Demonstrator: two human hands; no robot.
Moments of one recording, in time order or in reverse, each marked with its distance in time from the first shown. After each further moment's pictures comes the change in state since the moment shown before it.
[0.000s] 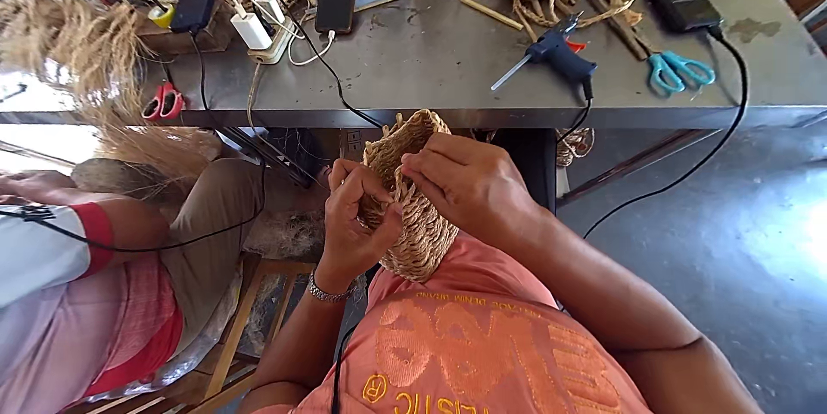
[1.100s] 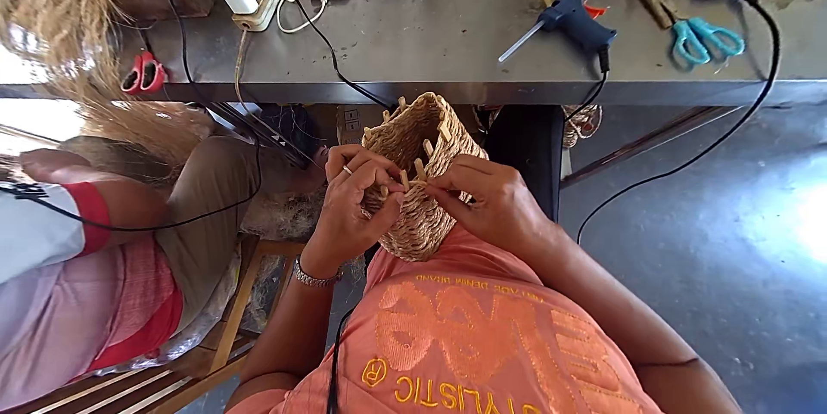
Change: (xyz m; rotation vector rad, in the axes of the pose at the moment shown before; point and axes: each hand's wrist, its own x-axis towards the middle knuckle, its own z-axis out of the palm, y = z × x) left_hand -0.008 -0.009 -0.013 0.195 -0.242 -0.029; right_hand -0.062 0.007 0.012 0.245 -0.076 0.220
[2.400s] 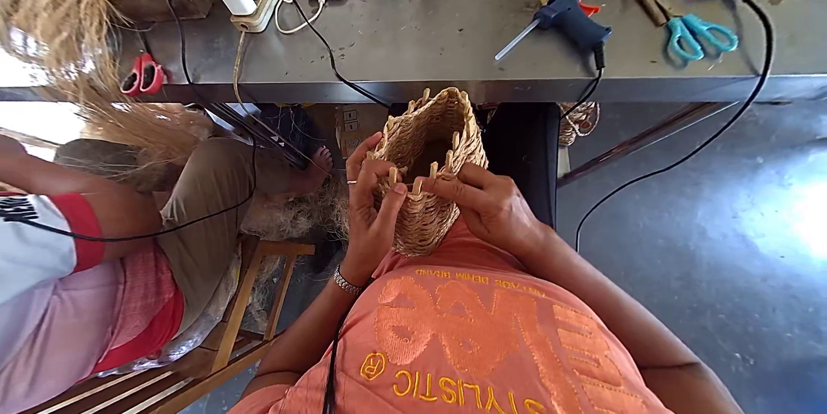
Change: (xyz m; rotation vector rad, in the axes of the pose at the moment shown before) left_hand -0.014 0.007 0.050 -0.364 0.270 -0.234; right_hand -0.027 0.021 0.010 -0.005 0.048 -0.094
